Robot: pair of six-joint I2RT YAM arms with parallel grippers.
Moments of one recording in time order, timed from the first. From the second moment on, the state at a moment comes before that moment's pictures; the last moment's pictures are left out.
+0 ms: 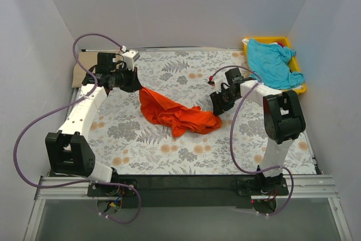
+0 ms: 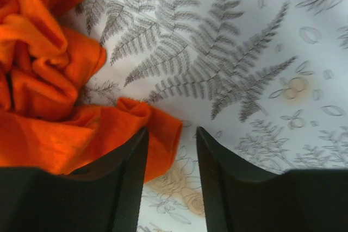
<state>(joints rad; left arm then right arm) -0.11 1.46 1.30 -0.62 0.49 0.14 0.29 1.87 1.23 -0.58 -0.47 -0.30</state>
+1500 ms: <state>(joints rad) 0.33 1.48 1.62 -0.60 0.73 0.01 0.05 1.34 1.50 -0.70 -0.43 -0.50</state>
